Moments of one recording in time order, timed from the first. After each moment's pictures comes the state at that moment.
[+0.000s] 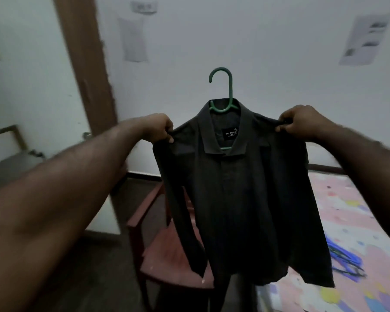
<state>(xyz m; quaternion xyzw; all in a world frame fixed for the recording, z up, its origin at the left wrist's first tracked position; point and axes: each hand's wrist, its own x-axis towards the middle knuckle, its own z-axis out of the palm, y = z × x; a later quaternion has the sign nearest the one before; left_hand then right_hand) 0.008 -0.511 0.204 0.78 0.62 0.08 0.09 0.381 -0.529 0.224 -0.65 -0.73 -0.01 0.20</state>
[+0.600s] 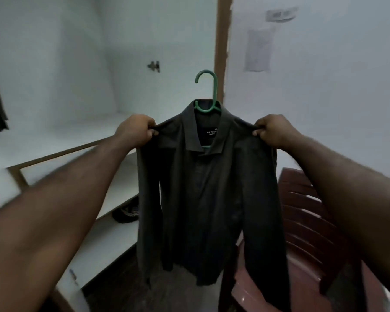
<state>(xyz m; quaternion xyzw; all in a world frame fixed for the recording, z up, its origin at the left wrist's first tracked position) -0.397 -0.608 0.189 0.54 0.81 0.21 -0.12 -0.072 -0.424 0.194 -0.42 -0.87 0.03 0.25</state>
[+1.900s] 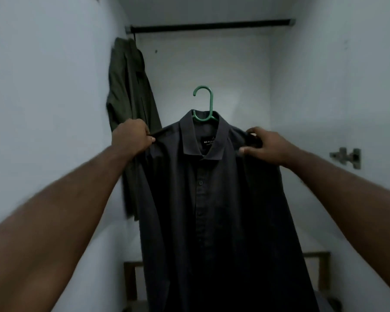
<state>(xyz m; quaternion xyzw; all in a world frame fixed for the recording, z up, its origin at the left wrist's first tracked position) -0.786 -0.602 0.384 0.08 0.90 0.11 -0.40 -0.730 -0.252 0.349 0.07 -0.93 0.19 0.31</state>
